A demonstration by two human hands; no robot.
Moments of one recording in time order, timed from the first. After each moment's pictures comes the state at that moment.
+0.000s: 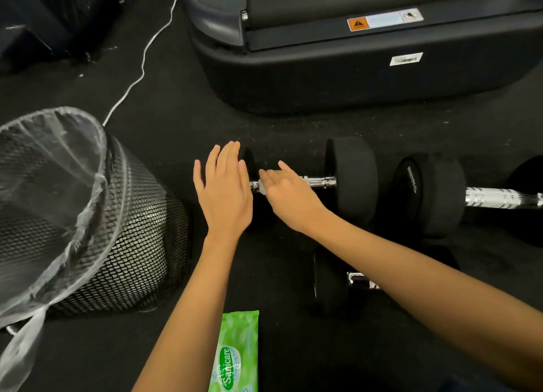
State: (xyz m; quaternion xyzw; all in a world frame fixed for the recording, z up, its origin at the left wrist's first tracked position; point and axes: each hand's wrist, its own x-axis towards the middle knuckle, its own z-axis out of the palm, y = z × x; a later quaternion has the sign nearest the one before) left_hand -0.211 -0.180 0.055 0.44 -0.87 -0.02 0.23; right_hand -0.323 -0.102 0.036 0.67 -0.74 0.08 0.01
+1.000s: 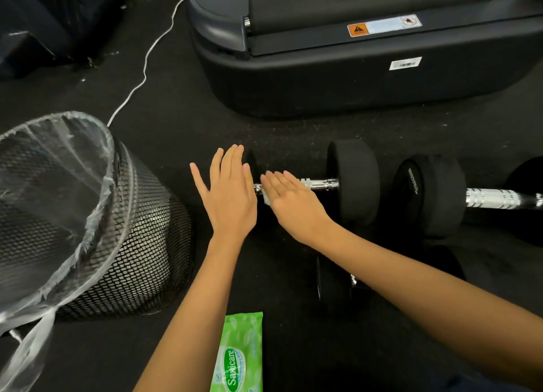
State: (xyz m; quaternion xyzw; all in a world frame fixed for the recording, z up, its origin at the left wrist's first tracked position) left_hand -0.211 -0.180 0.053 0.44 -0.87 0.00 0.22; right_hand -0.315 -0.089 0.034 0.68 -0.74 0.04 0.02
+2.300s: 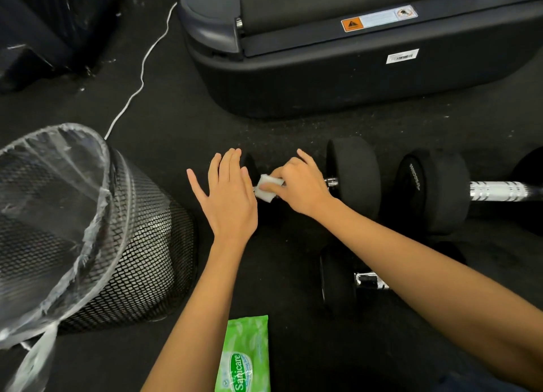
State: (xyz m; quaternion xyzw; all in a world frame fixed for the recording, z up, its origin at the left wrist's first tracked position) left_hand -0.212 -0.177 0.053 0.46 -0.86 0.02 0.21; right_hand -0.349 -0.117 0.042 0.57 -0.79 0.20 -0.10
